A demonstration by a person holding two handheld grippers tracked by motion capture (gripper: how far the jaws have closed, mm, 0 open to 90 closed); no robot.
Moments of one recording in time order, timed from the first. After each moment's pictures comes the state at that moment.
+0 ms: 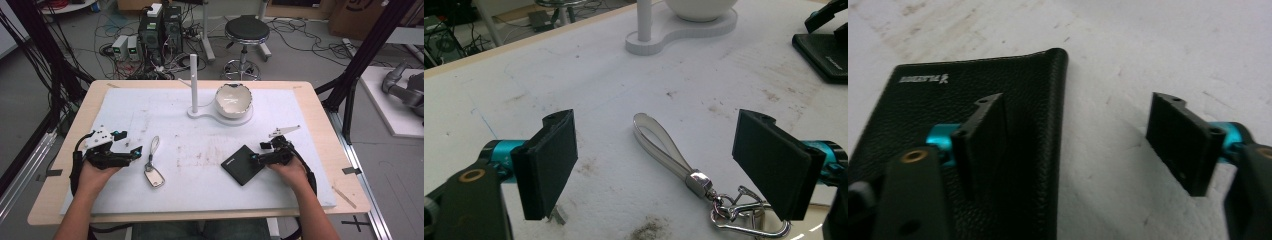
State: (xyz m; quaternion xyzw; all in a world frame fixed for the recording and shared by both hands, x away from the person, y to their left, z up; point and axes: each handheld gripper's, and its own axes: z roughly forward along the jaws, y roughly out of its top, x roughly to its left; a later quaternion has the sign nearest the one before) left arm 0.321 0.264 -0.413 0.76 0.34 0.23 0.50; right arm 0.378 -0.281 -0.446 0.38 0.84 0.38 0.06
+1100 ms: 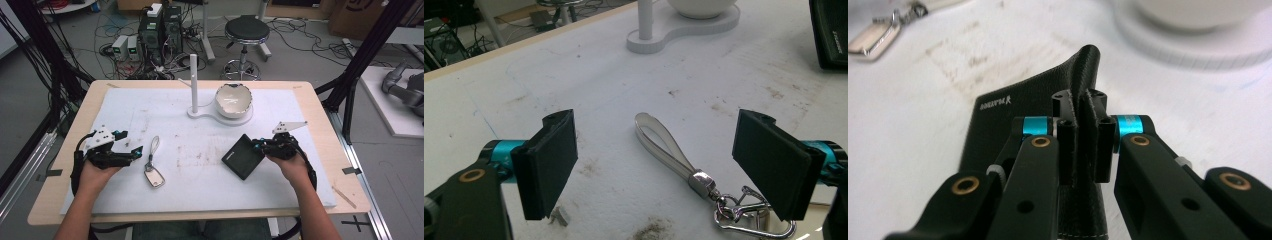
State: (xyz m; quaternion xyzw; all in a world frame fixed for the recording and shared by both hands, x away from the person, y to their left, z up) left arm 0.322 0.262 -0.413 0.76 0.34 0.24 0.49; right arm 0.364 -0.274 -0.402 0.32 0.83 0.44 0.10
